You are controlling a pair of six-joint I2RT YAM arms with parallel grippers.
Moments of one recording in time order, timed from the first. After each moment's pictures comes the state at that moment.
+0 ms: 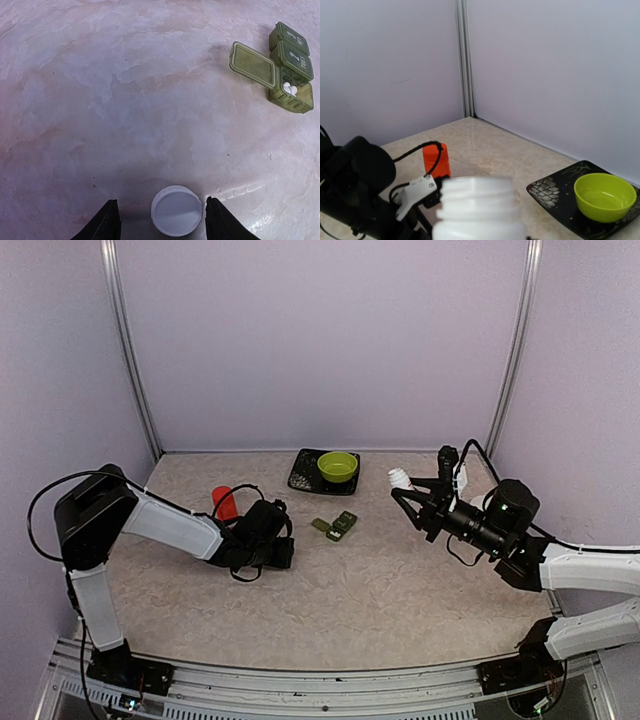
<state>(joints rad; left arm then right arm) -0.83 1.89 0.95 0.08 -0.31 -0.46 0.72 1.08 0.48 0.70 -0.20 0.05</state>
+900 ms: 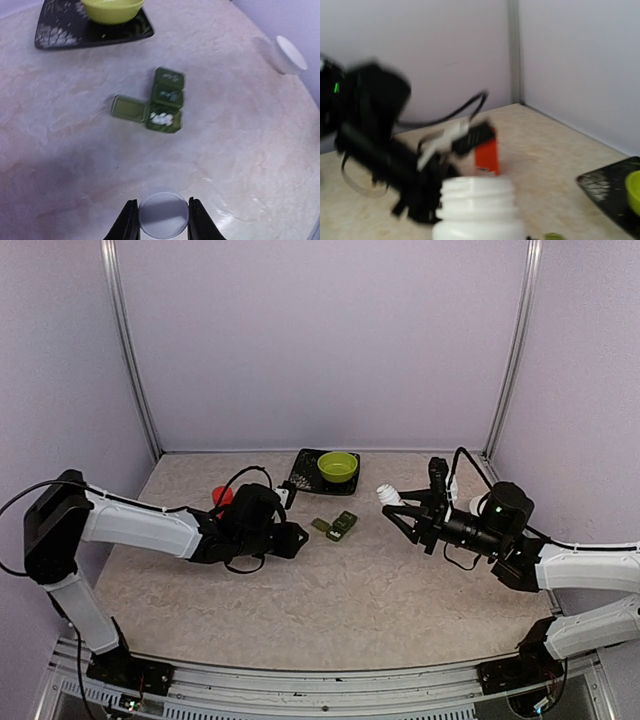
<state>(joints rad) -0.88 1.72 0.93 0.13 -0.15 -0.44 0.72 1.12 0.47 0.70 -0.36 0.05</state>
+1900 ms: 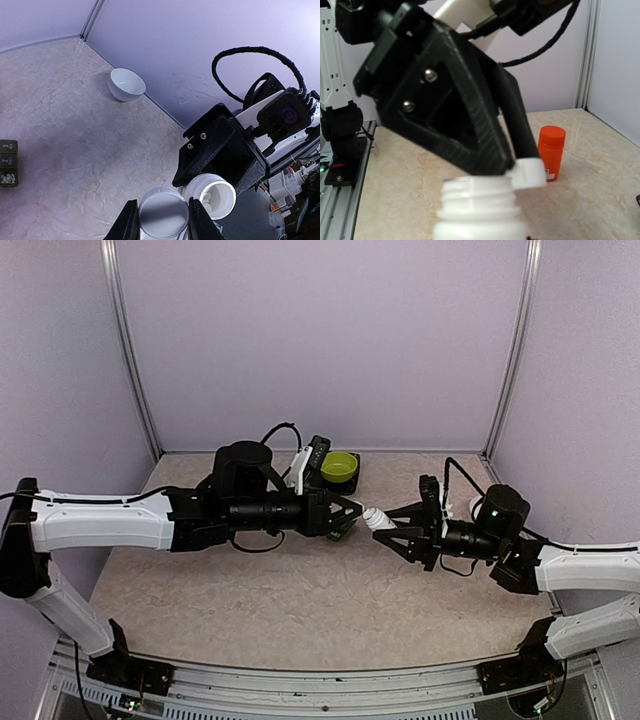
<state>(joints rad) -1.03 1.53 1.10 0.19 0.22 -0.53 0.78 1.11 0.48 0.67 -0.56 -0.04</state>
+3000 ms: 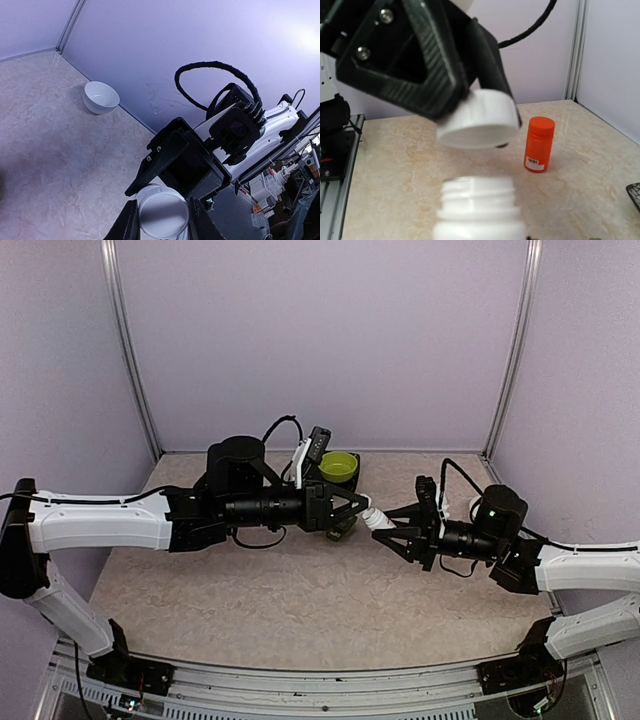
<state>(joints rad) -1.04 1.52 1.10 0.28 0.30 -0.57 0.79 1.11 0.48 0.64 -0.51 -0.06</state>
